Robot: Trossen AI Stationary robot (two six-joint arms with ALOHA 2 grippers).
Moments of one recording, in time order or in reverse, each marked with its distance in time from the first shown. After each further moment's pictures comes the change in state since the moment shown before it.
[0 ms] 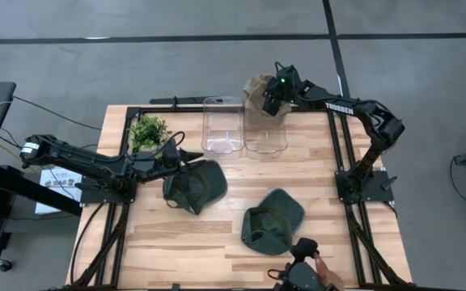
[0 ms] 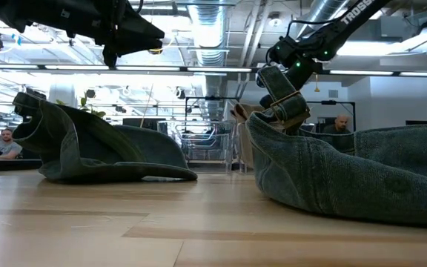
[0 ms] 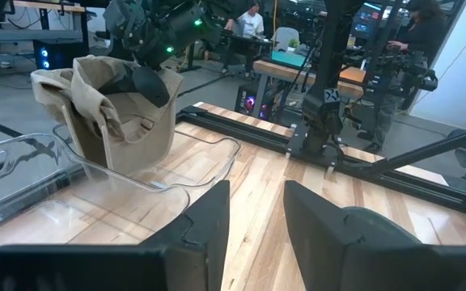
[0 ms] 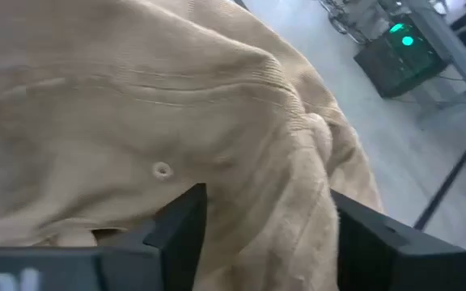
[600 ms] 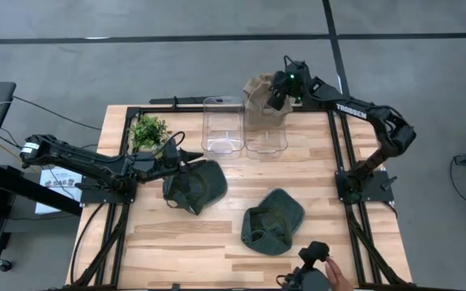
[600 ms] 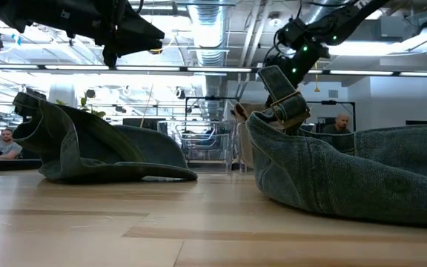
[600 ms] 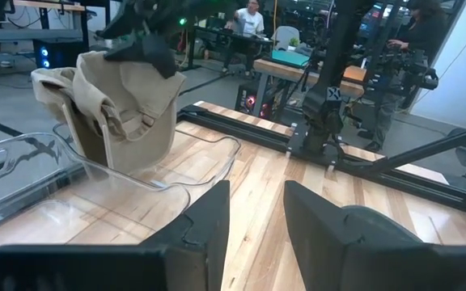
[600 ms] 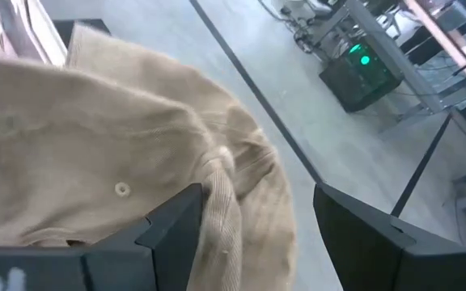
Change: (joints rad) left arm 0.000 0.000 0.000 -0.004 0.000 0.000; right arm 0.001 -0.126 -0.001 -0.024 0.048 -0.016
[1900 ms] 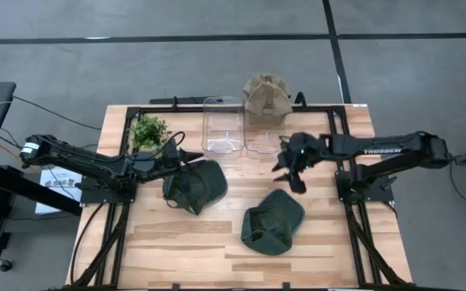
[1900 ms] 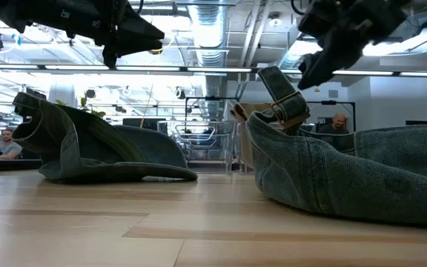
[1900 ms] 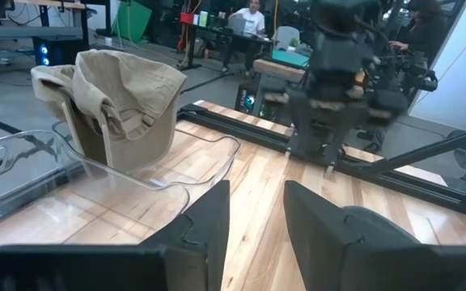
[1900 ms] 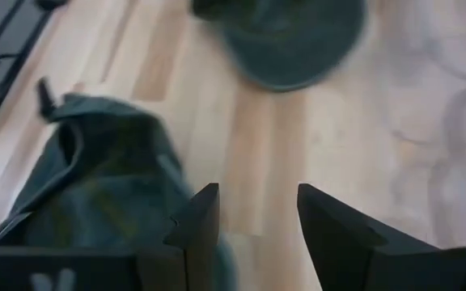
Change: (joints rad) left arm 0.000 0.000 0.000 -0.001 0.000 -0.011; right arm 0.649 -0.429 -0.415 -0.252 -0.495 0.376
